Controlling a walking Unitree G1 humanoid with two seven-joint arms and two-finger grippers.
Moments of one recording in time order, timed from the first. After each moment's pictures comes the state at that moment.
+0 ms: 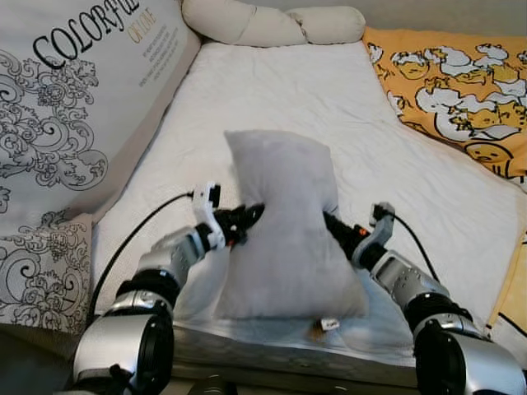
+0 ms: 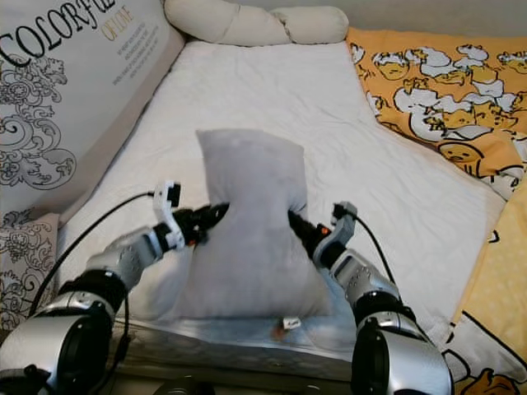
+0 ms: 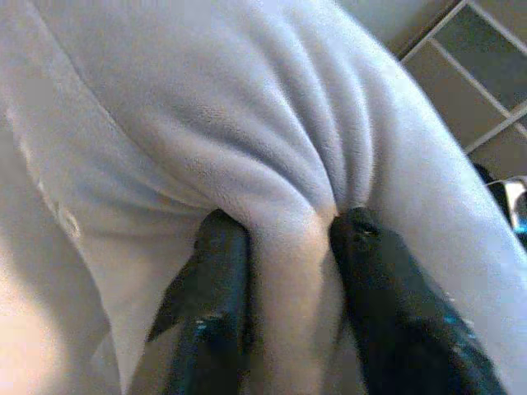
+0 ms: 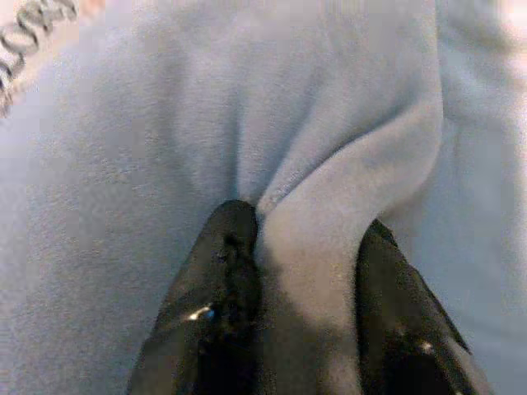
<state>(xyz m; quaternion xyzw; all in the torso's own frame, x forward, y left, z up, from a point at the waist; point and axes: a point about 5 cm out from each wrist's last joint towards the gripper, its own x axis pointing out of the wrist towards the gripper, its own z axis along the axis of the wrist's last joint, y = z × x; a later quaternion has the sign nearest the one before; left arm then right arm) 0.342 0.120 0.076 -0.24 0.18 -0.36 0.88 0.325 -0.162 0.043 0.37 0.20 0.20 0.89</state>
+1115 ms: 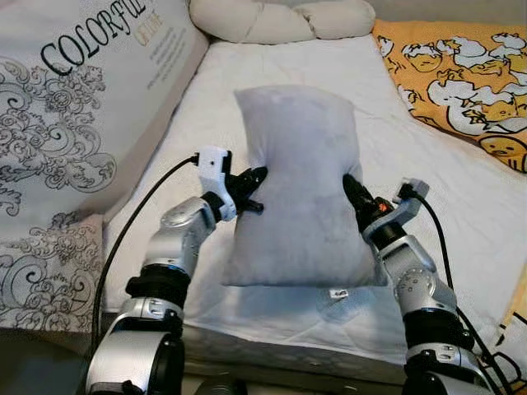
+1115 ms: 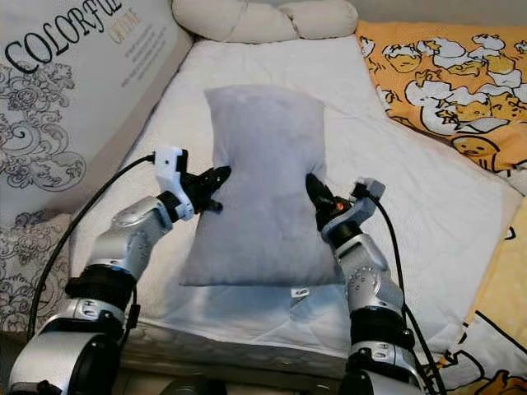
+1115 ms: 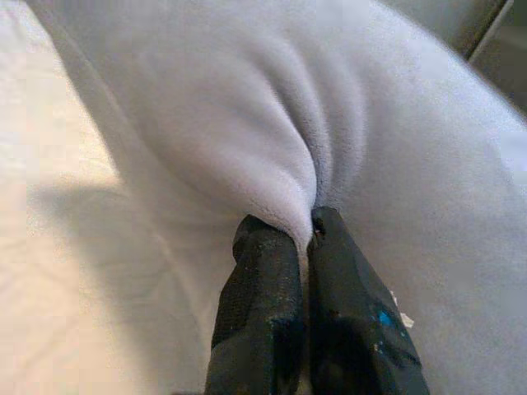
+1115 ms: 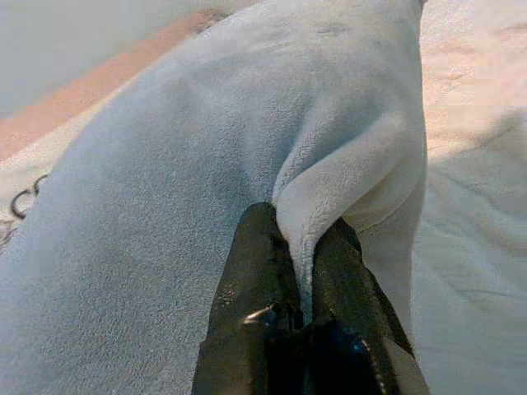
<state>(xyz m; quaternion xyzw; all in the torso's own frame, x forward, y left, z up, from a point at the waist) 0.356 0.105 0.125 -0.10 0.07 -0.31 0.94 0.323 -0.169 0.093 0.33 0.02 0.17 0.93</state>
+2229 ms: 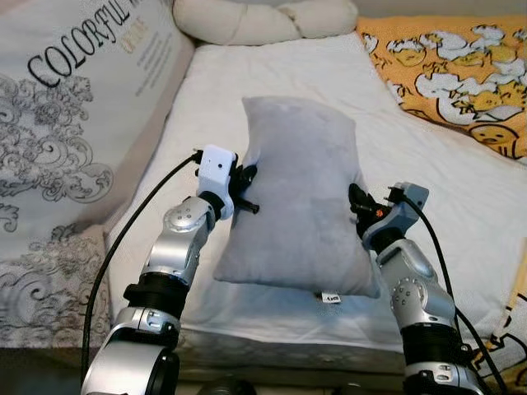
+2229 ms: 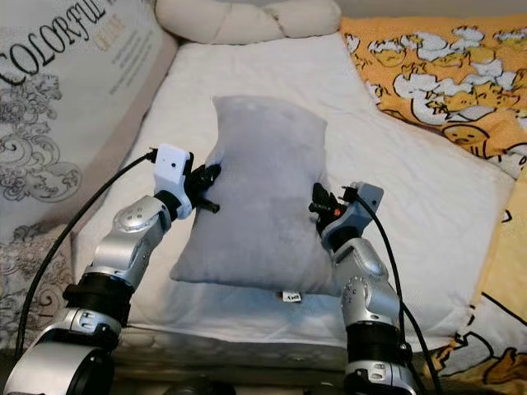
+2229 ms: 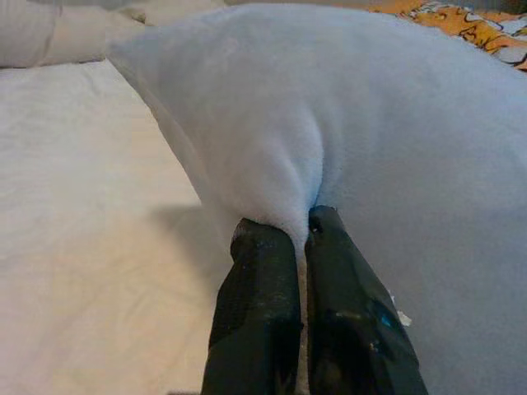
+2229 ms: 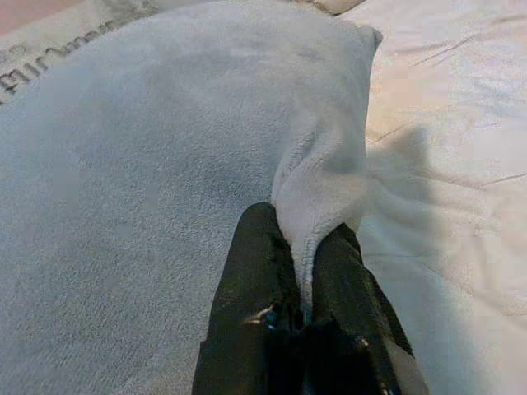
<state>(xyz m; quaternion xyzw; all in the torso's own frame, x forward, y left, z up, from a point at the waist) 0.352 0.114 0.130 0.02 0.04 -0.24 0.97 0.315 -0.164 0.091 0.22 0.06 0.09 0.97</state>
